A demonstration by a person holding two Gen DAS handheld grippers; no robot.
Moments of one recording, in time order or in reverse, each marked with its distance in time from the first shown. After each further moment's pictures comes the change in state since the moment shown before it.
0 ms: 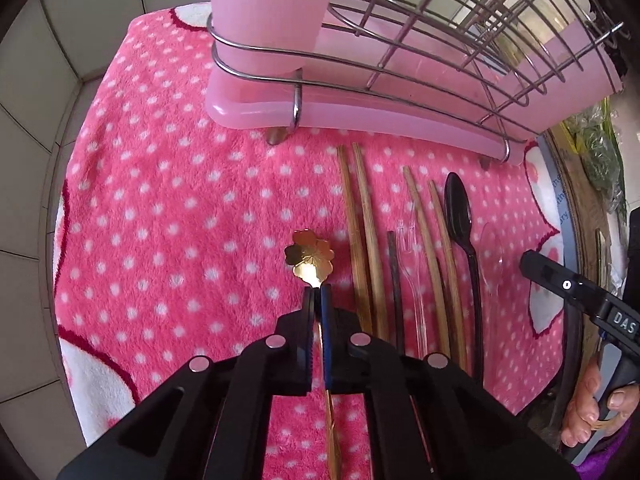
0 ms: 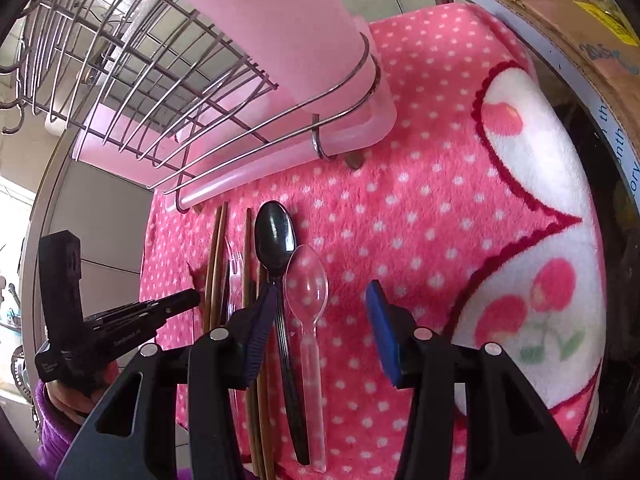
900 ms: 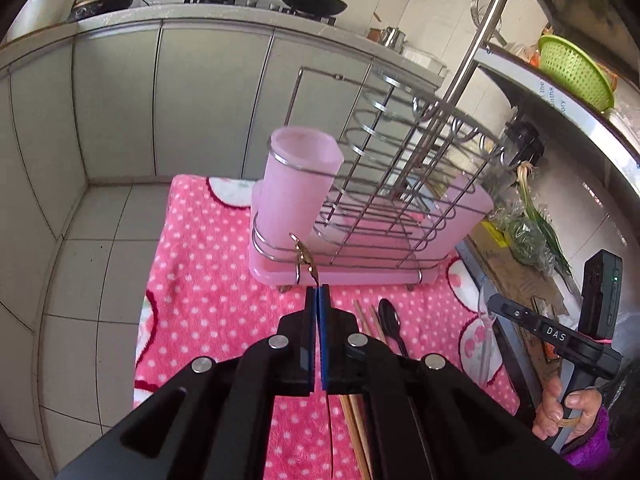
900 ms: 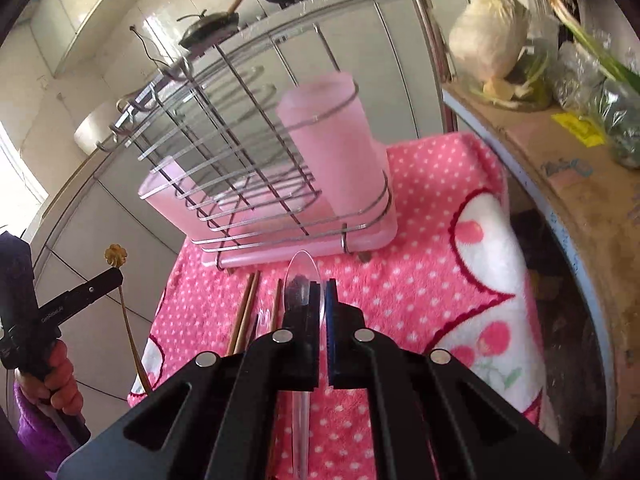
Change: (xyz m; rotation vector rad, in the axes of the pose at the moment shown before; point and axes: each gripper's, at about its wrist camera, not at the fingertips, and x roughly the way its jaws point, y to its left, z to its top) left arm -0.151 0.020 -0.032 0.054 -0.560 -0.105; right arm -0.083 0.033 -0.018 -0.162 -0.381 -0.024
